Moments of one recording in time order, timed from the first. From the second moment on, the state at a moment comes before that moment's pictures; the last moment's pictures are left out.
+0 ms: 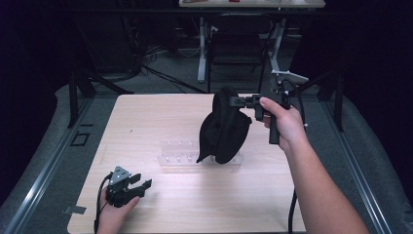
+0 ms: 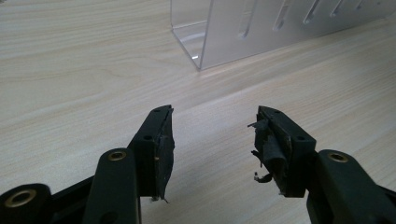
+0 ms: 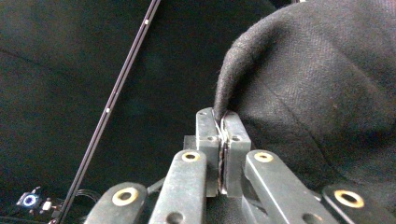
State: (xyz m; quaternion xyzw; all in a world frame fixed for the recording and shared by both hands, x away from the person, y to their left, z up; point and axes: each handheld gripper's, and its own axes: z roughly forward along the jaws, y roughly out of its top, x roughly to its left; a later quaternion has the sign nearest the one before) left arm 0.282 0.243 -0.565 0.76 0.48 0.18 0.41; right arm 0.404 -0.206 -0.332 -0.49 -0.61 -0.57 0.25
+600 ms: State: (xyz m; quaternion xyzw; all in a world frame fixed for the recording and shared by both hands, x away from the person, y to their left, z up) left arm 0.281 0.241 -0.564 0.76 0.48 0.18 0.41; right arm 0.412 -0.197 -0.336 -0.50 -0.62 -0.55 0.23
